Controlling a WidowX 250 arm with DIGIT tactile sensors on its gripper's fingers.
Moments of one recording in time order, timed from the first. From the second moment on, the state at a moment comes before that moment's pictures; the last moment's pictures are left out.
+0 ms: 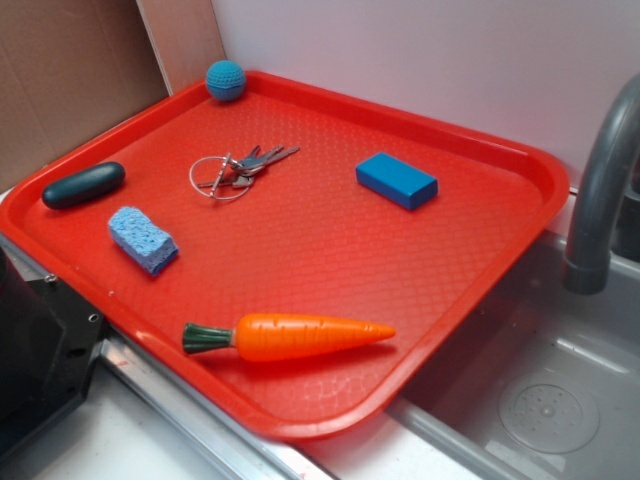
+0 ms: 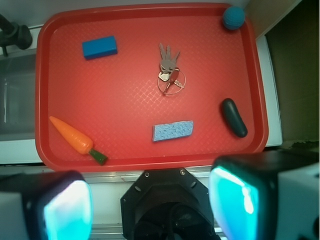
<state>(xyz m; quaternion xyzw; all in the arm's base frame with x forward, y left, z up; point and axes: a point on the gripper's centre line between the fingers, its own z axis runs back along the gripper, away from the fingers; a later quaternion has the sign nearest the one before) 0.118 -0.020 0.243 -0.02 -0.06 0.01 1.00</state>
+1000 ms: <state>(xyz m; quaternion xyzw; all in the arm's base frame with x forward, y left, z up) 0.066 -0.148 0.218 -0.03 -0.02 -0.30 0.95</state>
